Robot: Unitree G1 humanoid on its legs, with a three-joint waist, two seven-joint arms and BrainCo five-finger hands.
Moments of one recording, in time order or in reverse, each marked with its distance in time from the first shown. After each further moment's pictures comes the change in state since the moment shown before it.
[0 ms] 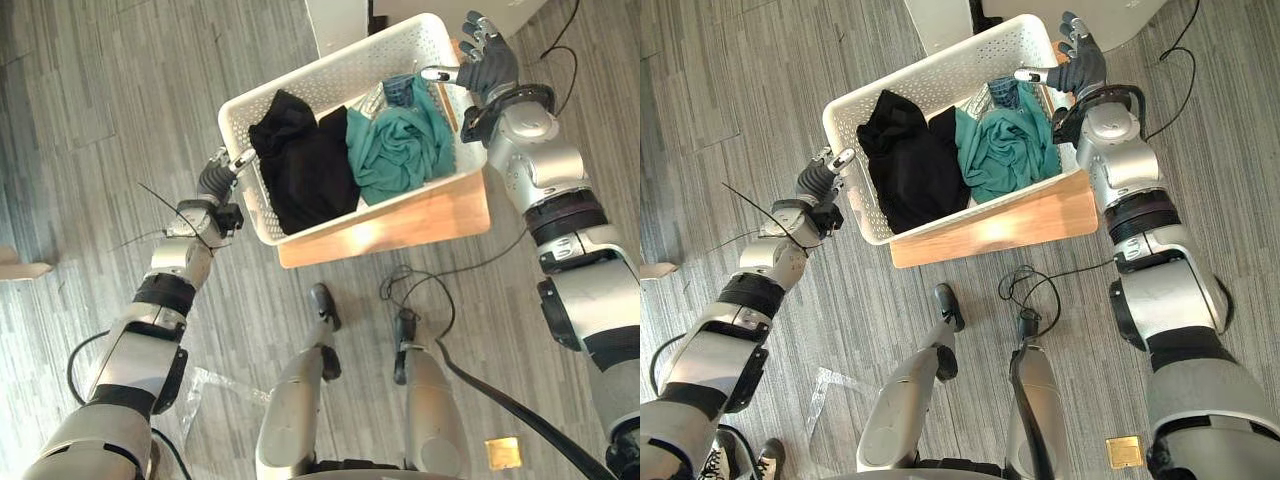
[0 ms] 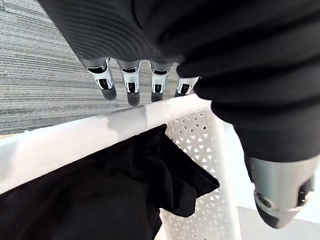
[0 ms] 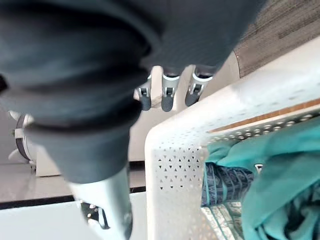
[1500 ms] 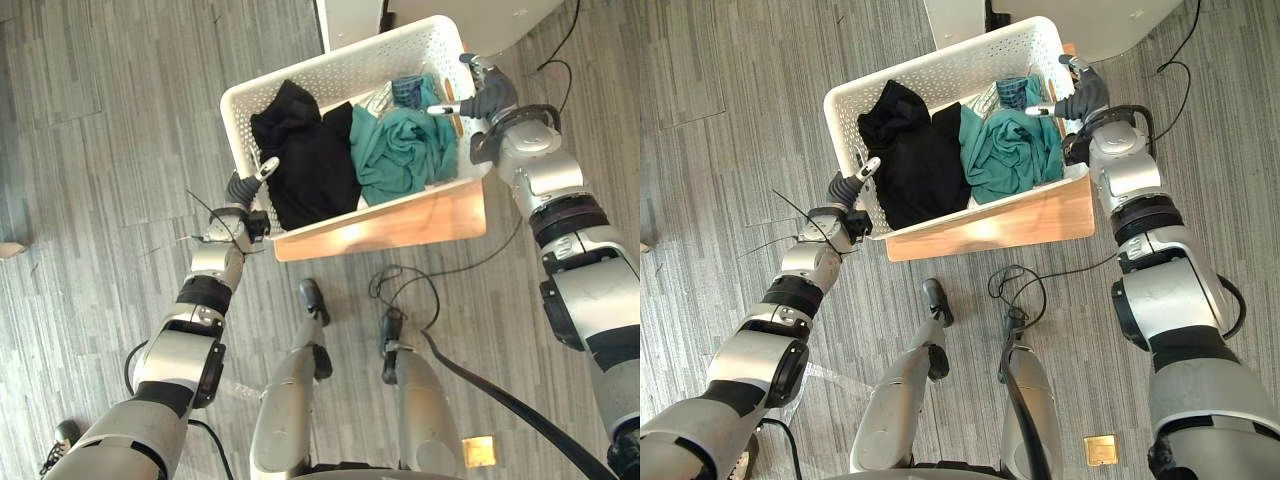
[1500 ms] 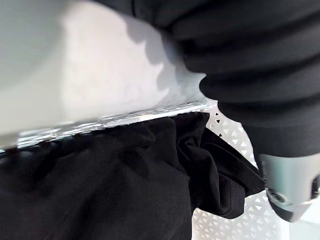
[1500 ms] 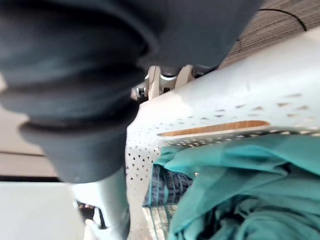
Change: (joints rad) left arm -0.027 -0.235 0.237 0.084 0.303 0.008 0.073; right arm 0.004 0.020 -0.071 0.166 -0.063 -0.017 0.071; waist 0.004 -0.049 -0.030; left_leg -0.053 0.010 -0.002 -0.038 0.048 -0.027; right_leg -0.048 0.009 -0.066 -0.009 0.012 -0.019
